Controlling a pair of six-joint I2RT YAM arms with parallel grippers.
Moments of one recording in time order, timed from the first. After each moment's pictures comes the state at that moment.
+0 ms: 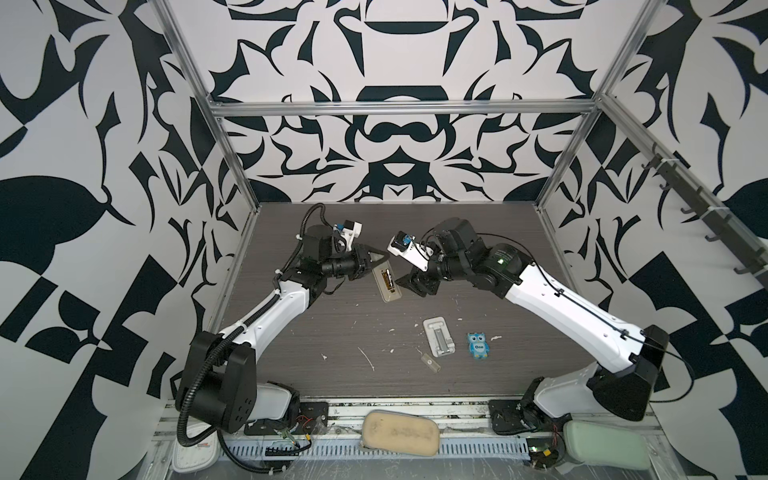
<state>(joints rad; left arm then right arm) -0.37 1.38 0.92 0.03 0.86 -0.94 0.79 1.43 1.47 -0.76 -0.24 -0.36</state>
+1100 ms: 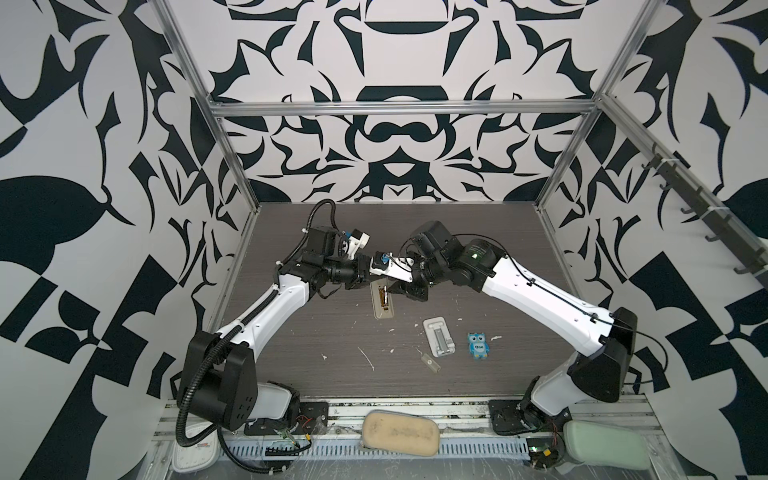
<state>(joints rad) -0.37 1.39 0.99 -0.30 0.97 -0.70 0.85 1.57 1.56 -0.84 -0.31 -0.54</state>
